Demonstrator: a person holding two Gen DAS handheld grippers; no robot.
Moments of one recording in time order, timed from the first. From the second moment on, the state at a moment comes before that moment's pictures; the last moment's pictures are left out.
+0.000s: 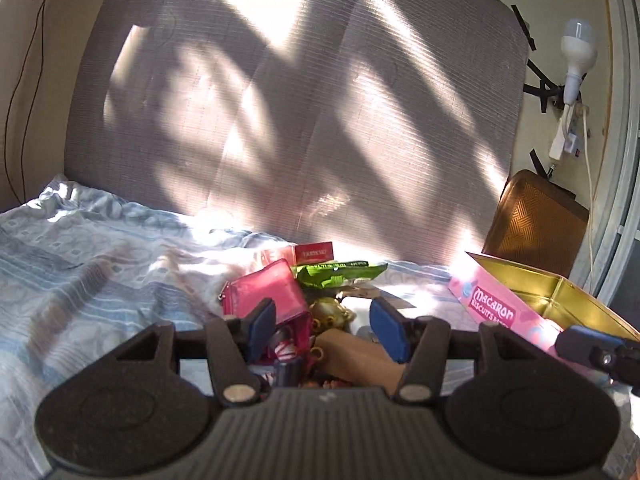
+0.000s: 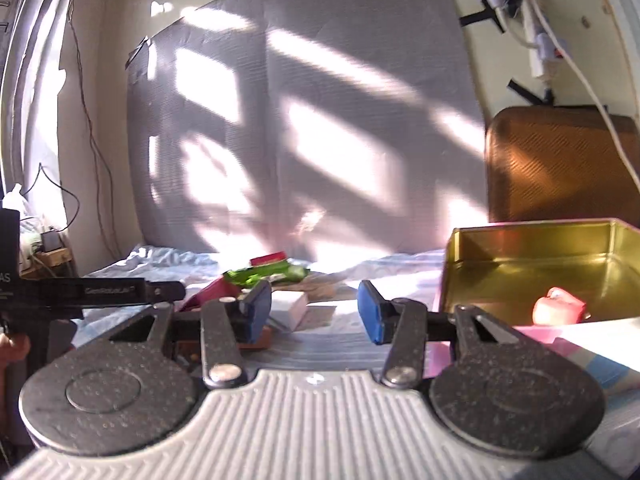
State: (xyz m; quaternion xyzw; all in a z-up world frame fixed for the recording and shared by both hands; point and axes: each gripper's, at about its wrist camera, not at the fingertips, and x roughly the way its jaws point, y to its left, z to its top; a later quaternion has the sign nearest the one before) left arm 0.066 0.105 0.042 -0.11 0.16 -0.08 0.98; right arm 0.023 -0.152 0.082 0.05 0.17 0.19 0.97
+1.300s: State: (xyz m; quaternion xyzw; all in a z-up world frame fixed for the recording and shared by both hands) left arm 0.082 0.157 0.029 -0.25 0.23 -0.02 0.94; right arm 0.099 -0.078 0.053 0.07 0.31 0.26 0.91
